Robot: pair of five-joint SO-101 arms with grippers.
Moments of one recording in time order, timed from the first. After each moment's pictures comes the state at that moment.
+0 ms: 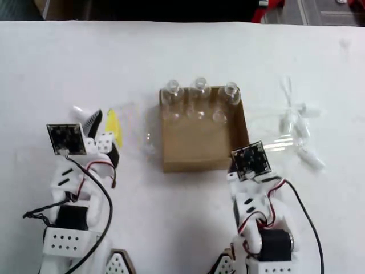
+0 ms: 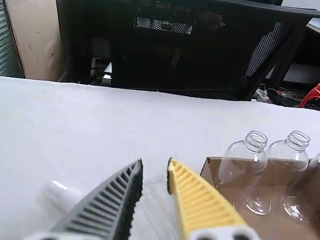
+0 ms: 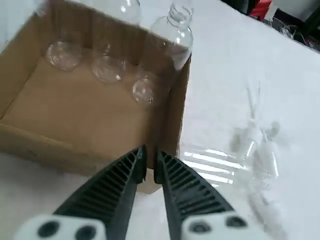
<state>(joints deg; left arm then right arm) -1.6 -80.0 83.5 20.9 10.4 -6.1 -103.4 78.7 61.9 22.9</state>
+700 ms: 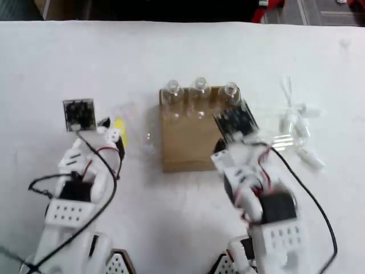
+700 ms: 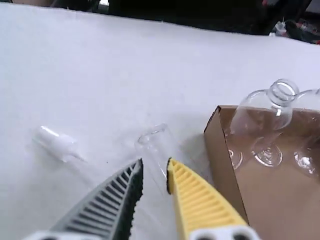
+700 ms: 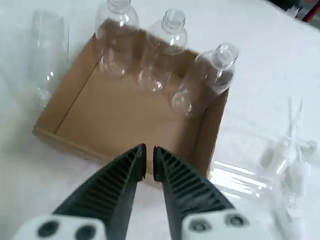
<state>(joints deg) -0.4 -54.7 72.9 24.9 12.8 -15.6 -61.1 50.0 64.5 18.6</state>
